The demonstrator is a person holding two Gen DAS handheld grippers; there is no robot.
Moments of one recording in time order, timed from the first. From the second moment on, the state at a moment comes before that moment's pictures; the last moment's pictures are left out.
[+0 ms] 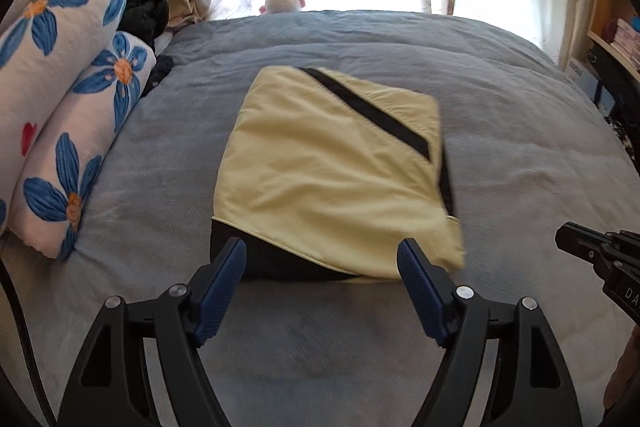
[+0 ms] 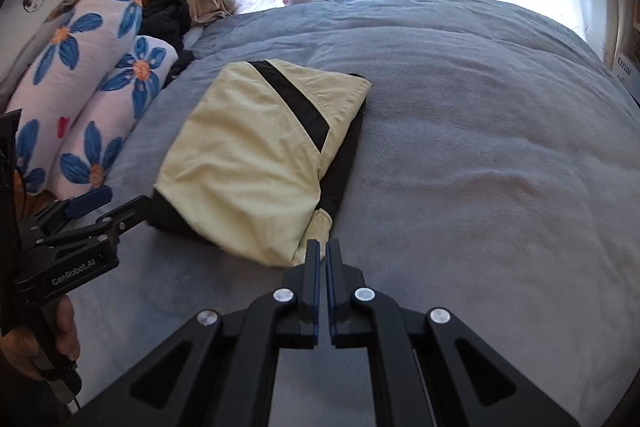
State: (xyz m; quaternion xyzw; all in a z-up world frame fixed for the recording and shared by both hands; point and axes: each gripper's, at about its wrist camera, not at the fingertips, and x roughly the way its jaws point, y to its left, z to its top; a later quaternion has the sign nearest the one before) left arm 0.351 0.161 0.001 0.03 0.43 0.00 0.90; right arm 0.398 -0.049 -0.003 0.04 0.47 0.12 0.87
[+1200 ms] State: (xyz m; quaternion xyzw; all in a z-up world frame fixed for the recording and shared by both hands) left arm 0.038 0.014 0.070 0.04 0.39 -0.06 0.92; right arm 0.097 -0.162 0.070 0.03 0.43 0.06 0.90
